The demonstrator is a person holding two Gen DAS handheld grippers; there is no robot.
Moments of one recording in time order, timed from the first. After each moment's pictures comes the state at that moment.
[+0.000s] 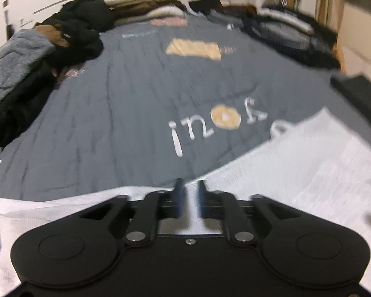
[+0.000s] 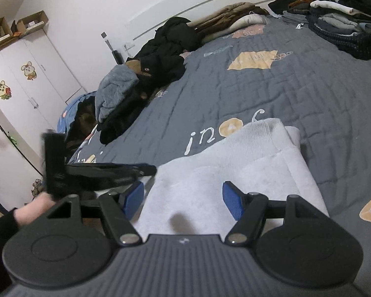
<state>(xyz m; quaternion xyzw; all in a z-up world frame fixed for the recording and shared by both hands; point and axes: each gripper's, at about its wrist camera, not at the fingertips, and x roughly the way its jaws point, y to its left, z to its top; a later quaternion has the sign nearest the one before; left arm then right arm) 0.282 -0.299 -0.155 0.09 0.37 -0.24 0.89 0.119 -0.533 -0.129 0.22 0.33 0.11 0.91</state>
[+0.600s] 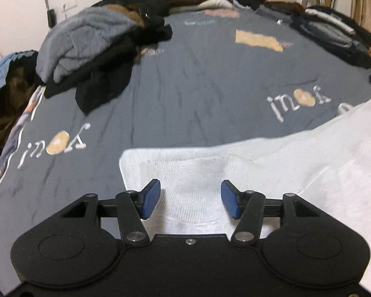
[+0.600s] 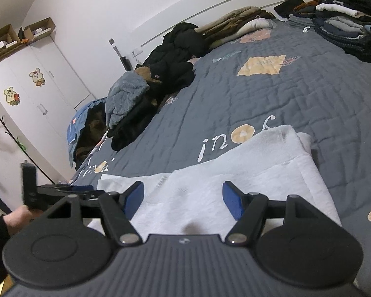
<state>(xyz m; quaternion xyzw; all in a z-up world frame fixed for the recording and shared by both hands) 0.276 -0.162 -0.156 0.12 0.41 -0.16 0.89 0.117 -0.530 -0.121 0.23 0.31 0.13 0.91</state>
